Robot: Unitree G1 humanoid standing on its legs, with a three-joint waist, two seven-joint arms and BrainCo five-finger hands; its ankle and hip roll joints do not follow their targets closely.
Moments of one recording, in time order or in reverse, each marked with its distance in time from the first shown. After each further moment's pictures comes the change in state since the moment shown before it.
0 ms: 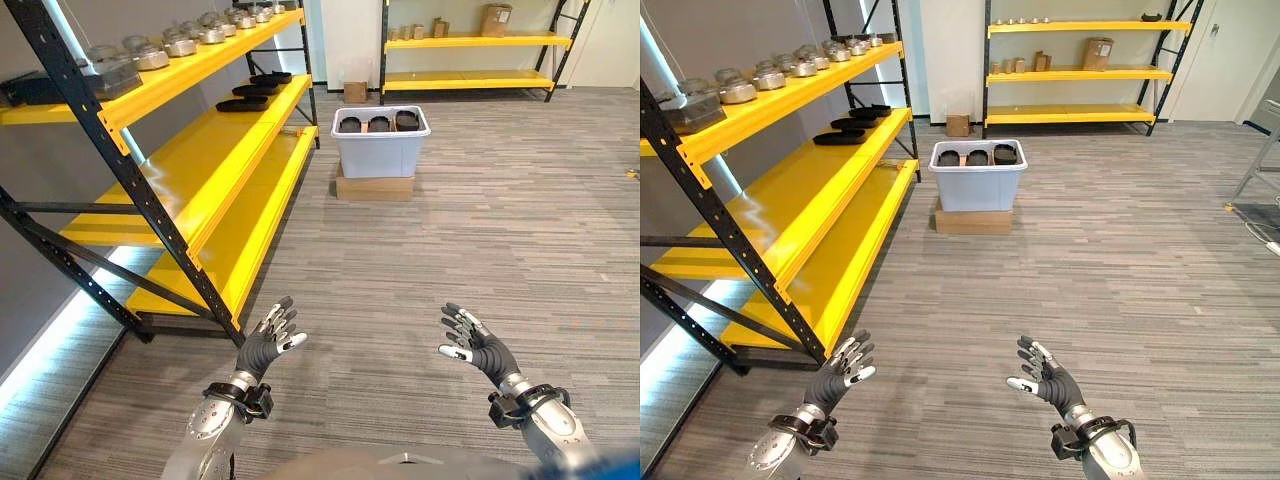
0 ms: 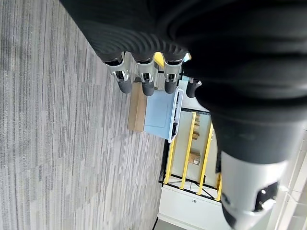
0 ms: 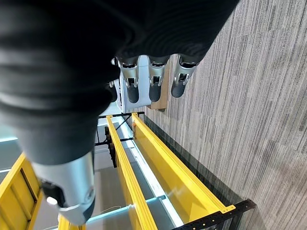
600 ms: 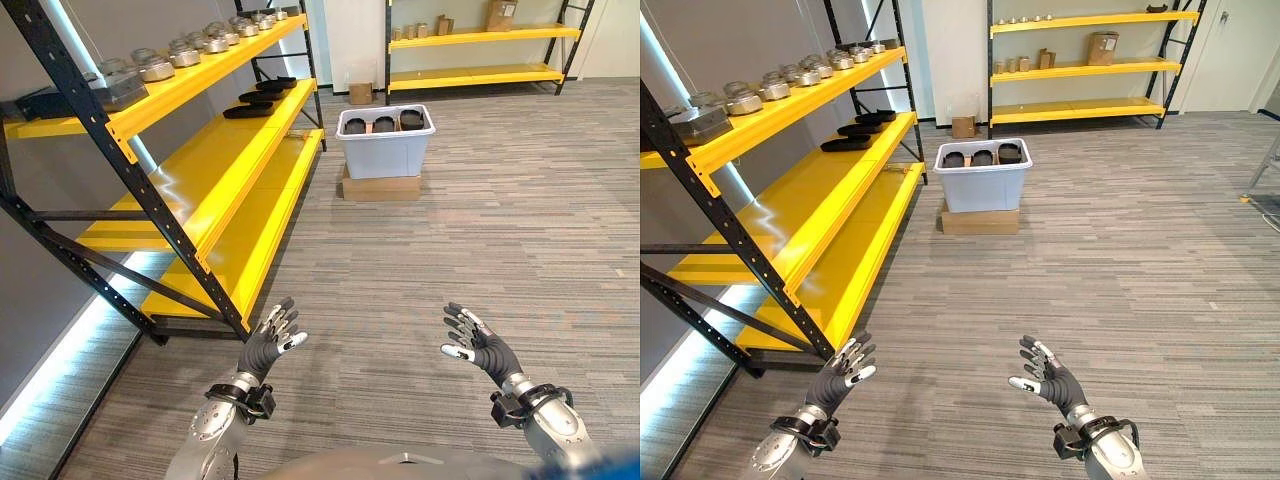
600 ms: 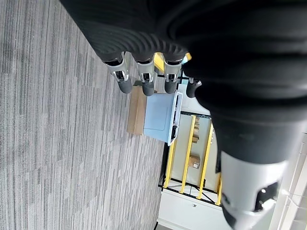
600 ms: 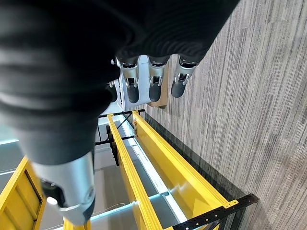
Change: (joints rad) left arm 0.004 -0.009 0.000 0.000 -0.019 0.002 0.000; right arm 0.003 -0.007 -0.001 0.000 0.015 0.004 0.000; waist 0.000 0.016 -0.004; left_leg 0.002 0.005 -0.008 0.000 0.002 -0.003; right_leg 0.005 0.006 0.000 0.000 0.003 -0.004
